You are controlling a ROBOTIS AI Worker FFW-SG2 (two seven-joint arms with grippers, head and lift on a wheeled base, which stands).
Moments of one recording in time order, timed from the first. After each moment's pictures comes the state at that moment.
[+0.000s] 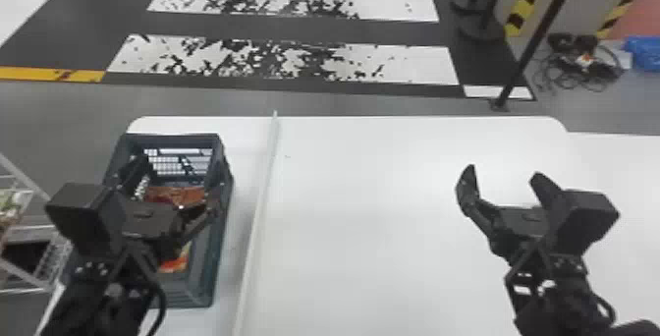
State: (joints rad) left arm 0.59 0.25 -0.04 -2.19 0.17 0.15 0.10; right arm 0.48 -0.28 0.11 -1.99 -0.26 0.04 -0.32
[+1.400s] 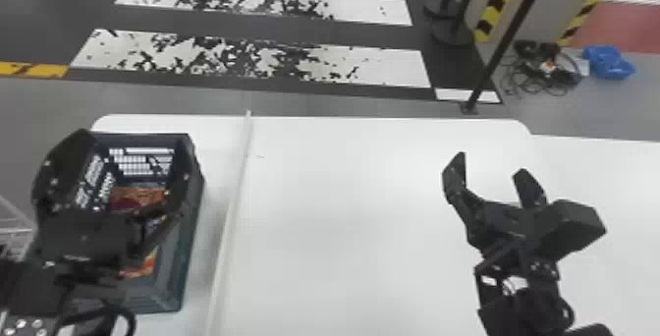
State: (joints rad) left arm 0.64 0.27 -0.10 -2.11 0.09 -0.35 0.14; right arm 0.47 -0.28 0.12 -1.90 -0.33 -0.20 -0.38
